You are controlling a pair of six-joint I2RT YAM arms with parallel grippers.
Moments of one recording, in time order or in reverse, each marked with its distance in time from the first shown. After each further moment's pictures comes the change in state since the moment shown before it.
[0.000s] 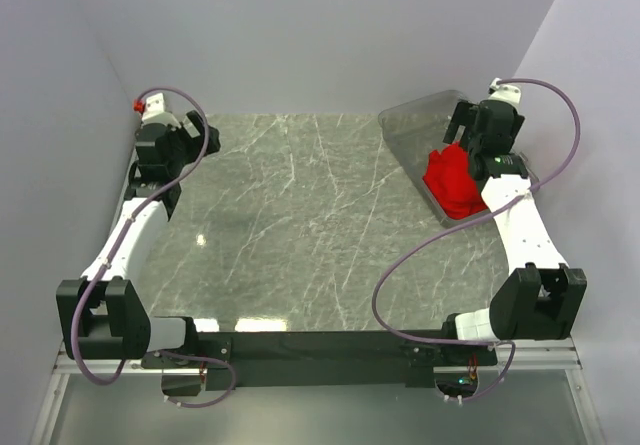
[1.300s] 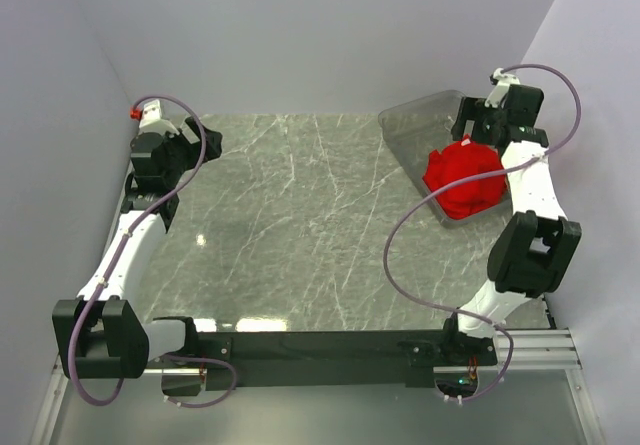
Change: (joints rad) left arm 0.000 -0.093 -0.059 0.024 0.072 -0.048; right arm -0.195 0.277 0.263 -0.168 -0.540 -0.187
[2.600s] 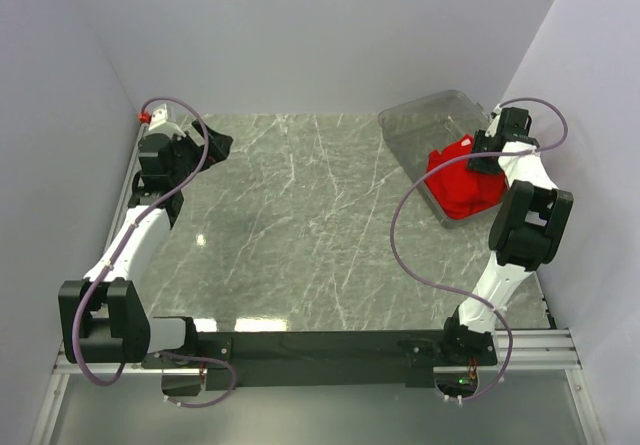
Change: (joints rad) left arm 0.000 0.076 -0.027 0.065 0.106 -0.111; right arm -0.080 0.257 -0.003 -0.095 0.123 0.074
